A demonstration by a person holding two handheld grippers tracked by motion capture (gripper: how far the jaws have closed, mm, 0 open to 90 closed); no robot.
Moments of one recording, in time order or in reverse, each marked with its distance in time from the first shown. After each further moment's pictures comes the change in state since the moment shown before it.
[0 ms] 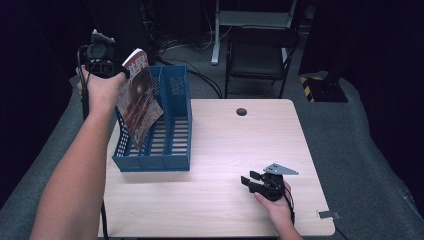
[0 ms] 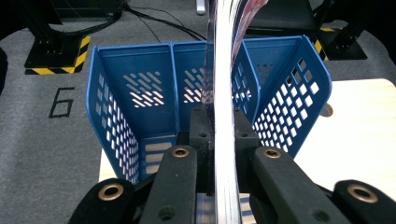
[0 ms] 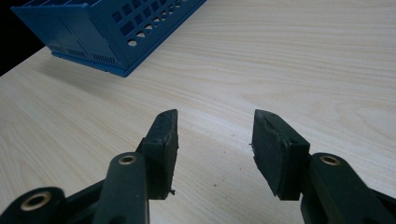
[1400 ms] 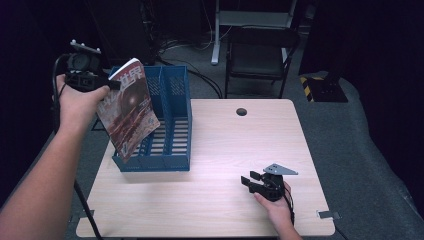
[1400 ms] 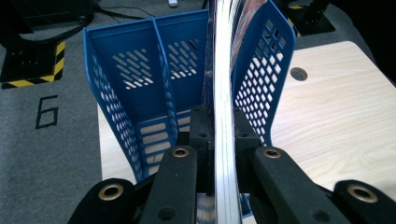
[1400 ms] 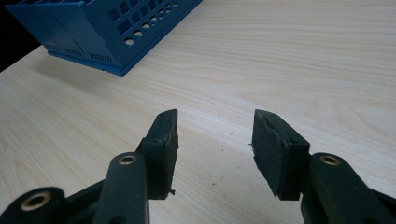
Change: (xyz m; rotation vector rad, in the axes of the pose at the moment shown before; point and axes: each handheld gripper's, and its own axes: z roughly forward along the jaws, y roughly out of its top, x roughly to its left) left arm 0.017 -0.027 -0.043 0.026 -0.098 0.117; right arm 0.000 -0.001 0.001 0.000 -0.009 0.000
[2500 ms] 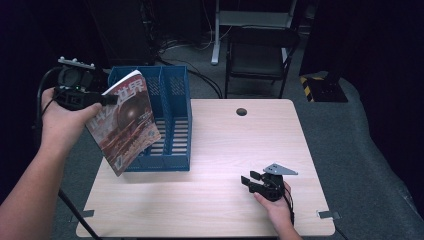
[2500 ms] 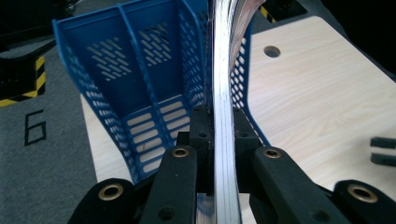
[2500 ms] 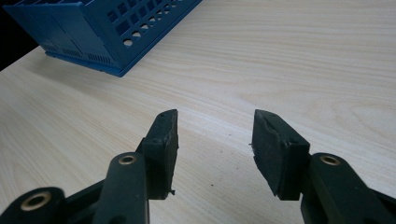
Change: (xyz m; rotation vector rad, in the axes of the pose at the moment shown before) left arm -0.009 -0.035 -0.033 -0.018 -0.072 0.113; right arm 0.001 0.000 0.000 -0.001 -0.011 0.000
